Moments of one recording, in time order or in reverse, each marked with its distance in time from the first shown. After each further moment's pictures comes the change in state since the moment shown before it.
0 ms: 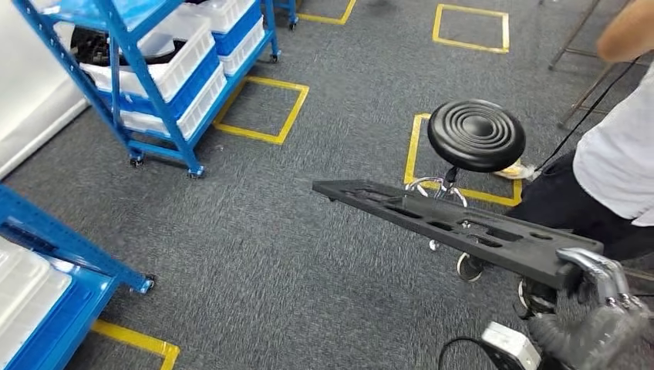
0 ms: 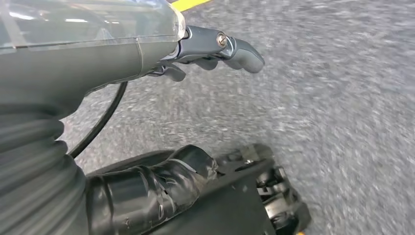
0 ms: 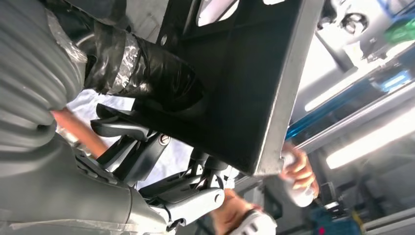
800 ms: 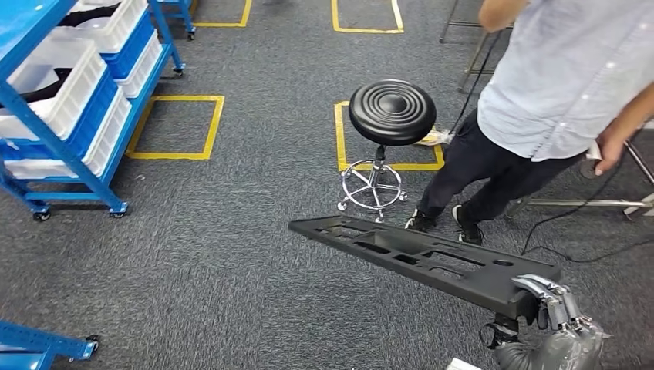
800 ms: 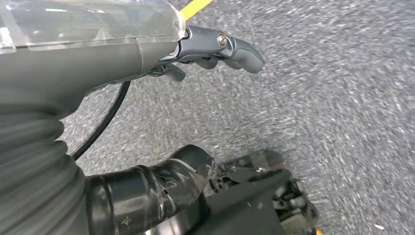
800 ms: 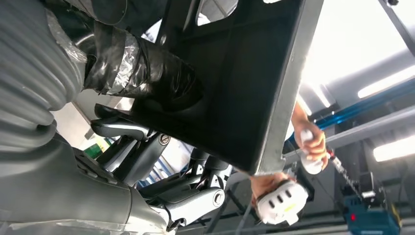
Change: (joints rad) left arm 0.011 0.001 0.013 0.000 0.010 0.008 0.006; right arm 0.129 0.057 0.084 -0.012 0.068 0.000 -0.070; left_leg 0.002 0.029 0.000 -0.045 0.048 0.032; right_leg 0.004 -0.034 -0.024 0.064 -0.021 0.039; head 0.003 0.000
